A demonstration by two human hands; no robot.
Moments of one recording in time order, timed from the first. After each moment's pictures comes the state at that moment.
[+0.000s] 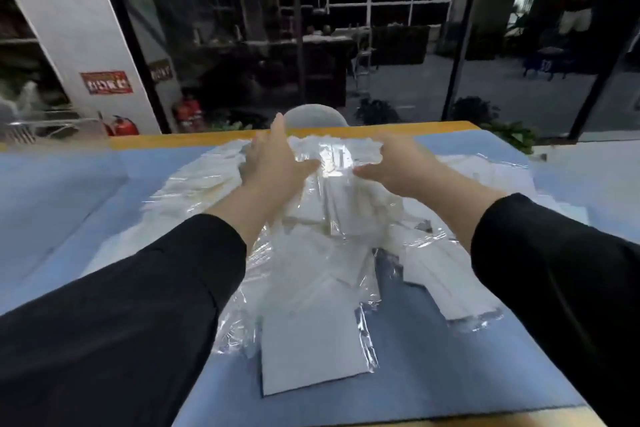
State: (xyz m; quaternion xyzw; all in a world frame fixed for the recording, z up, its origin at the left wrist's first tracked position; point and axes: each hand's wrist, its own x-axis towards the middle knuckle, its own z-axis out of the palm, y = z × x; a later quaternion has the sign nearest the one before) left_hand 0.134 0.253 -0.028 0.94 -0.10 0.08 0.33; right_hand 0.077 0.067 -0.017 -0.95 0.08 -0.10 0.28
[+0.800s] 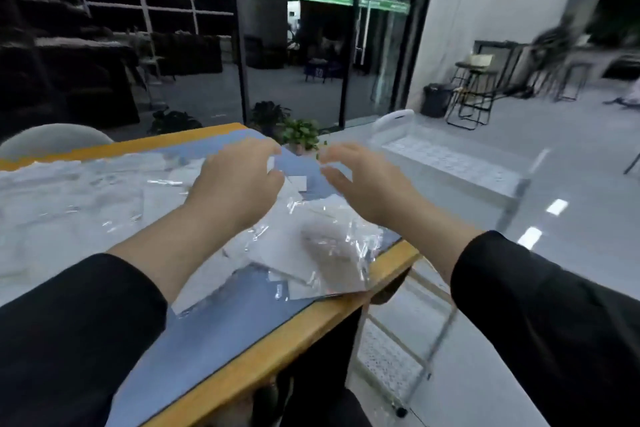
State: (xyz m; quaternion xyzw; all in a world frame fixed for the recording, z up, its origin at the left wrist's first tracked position) left_hand -0.037 0.039 -0.015 0.85 -0.46 0.07 0.23; right_hand -0.176 -0.113 -0.027 -0.94 0.20 -0.23 0.12
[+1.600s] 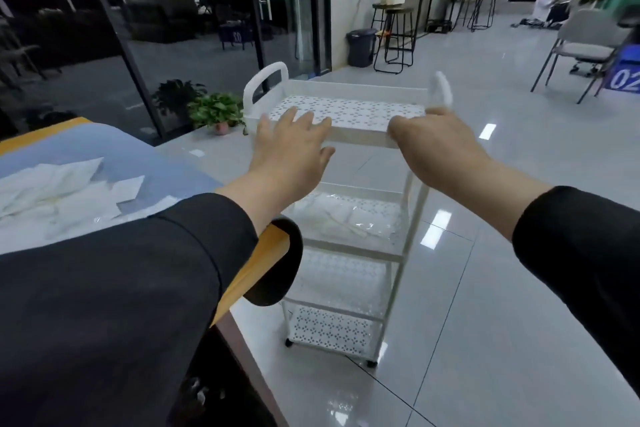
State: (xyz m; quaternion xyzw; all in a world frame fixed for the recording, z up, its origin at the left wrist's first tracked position) left_hand -0.189 -0.248 -0.075 0.74 -0.65 0.15 0.04; right_hand -0.399 -0.331 -0.070 -0.88 0.42 -0.15 -0.16
